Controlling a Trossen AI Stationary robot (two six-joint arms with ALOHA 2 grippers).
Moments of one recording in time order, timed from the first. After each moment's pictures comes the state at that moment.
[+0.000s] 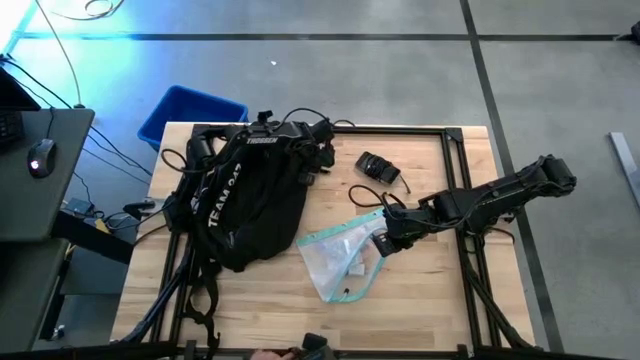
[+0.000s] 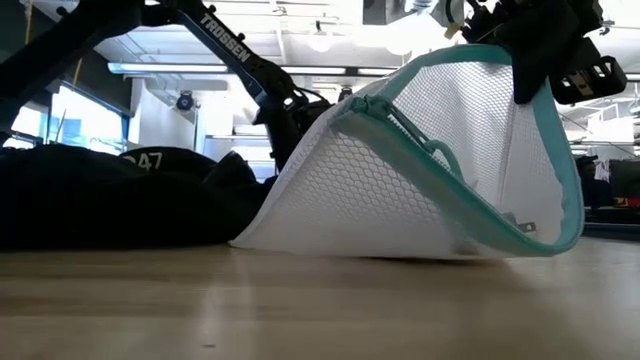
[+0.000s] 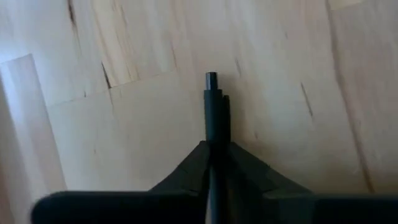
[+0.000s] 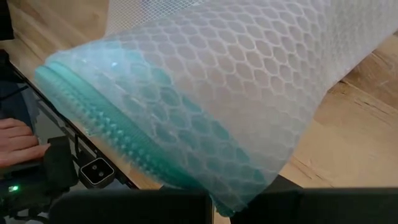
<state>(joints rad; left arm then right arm) 0.49 2.17 1.57 -0.65 0.10 0.76 0.28 1.29 0.93 -0.71 -0.09 1.35</state>
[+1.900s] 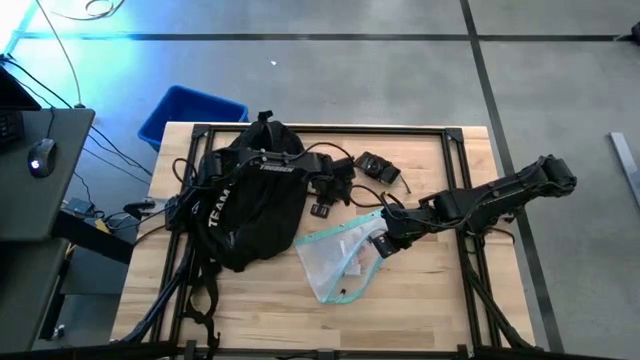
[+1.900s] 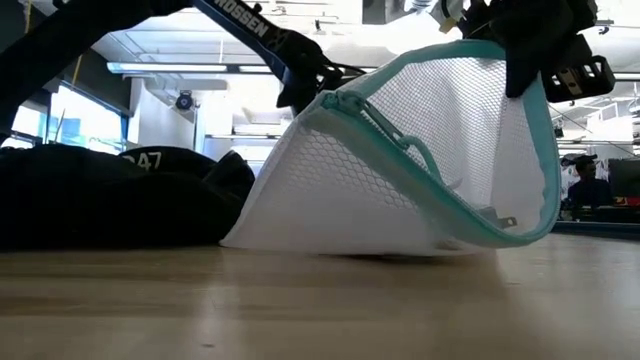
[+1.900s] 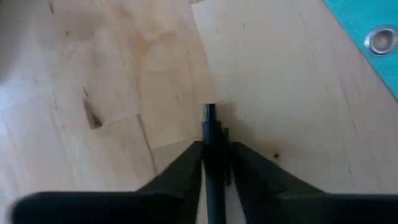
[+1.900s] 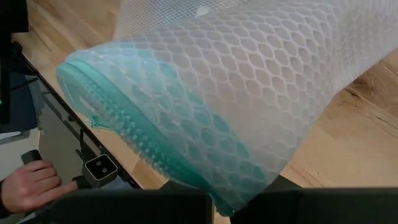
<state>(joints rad) 0.22 2.27 1.69 -0.74 0.05 0.55 0.28 1.29 0.93 -0.67 -0.08 1.30</state>
